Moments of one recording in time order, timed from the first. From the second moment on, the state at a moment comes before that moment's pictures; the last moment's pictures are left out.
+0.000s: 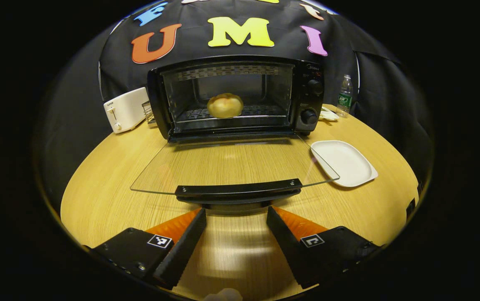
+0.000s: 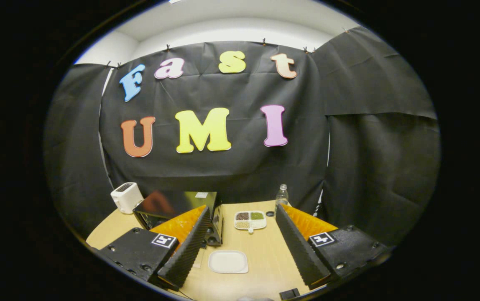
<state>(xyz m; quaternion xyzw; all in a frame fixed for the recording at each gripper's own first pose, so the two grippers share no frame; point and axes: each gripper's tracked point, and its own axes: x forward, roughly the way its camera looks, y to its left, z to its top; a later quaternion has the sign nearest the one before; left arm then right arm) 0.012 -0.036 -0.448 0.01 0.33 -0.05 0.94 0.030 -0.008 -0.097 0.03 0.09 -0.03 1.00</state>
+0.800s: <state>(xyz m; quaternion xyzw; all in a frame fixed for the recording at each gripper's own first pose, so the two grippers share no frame) 0.031 -0.029 -0.384 0.01 0.29 -0.05 0.96 0.034 -0.010 -0.105 0.06 0.09 -0.02 0.99</state>
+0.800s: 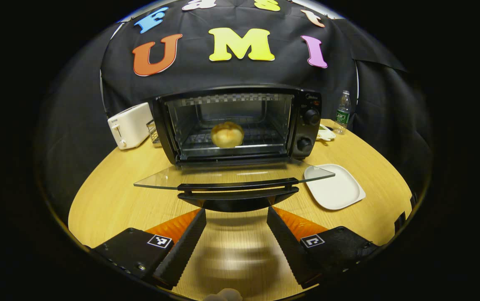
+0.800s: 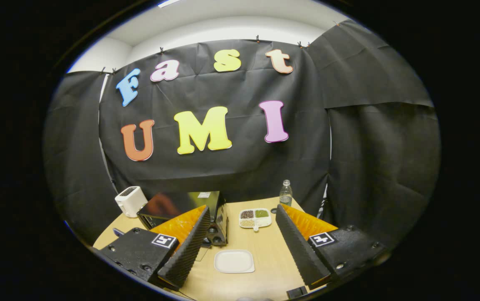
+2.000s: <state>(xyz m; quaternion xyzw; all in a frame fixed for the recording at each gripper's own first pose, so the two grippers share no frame) 0.163 -0.033 -0.286 0.03 0.17 -0.03 0.98 0.034 -0.035 -0.112 0.08 0.10 -0.04 0.99</state>
